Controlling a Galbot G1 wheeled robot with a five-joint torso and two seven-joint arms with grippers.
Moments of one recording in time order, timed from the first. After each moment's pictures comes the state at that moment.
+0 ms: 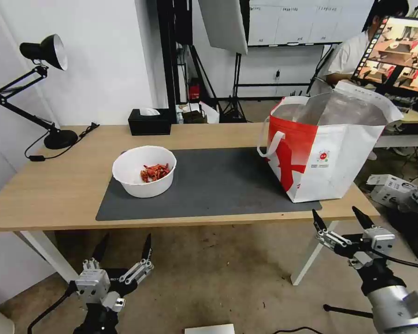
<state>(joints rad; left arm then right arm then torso) 2.13 -1.41 -0.51 -2.49 -0.17 -0.25 -0.05 -1.90 1.20 0.83 2.40 0.45 -0.02 0.01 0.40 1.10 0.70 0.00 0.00</state>
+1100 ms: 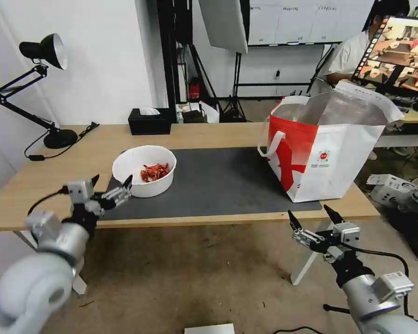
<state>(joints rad) 1.27 -0.75 -0.60 -2.19 -1.00 0.36 -0.34 -1.80 1.12 0.67 2.37 0.43 -0.08 0.06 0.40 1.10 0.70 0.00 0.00</state>
